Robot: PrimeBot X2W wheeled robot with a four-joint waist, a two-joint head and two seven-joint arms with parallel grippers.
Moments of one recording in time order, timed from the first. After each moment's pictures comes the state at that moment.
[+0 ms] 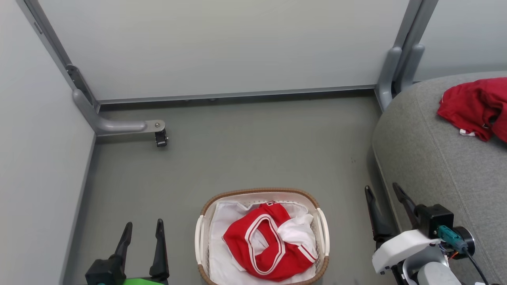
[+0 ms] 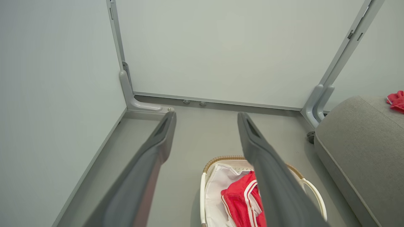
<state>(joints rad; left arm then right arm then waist) 0.09 0.05 -0.09 0.21 -0.24 -0.07 -0.26 -0.11 -0.05 0.06 0.35 0.17 0.13 -0.26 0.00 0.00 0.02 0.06</state>
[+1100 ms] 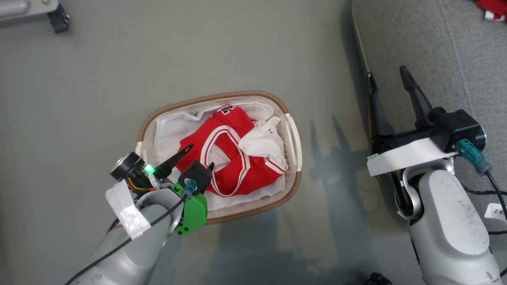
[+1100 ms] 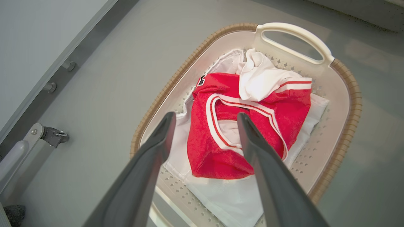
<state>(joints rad) -0.62 0.14 -0.59 0.86 0.14 -0.13 -0.21 -0.44 -0.05 0.07 0.21 0.17 0.13 -0.26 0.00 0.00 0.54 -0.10</state>
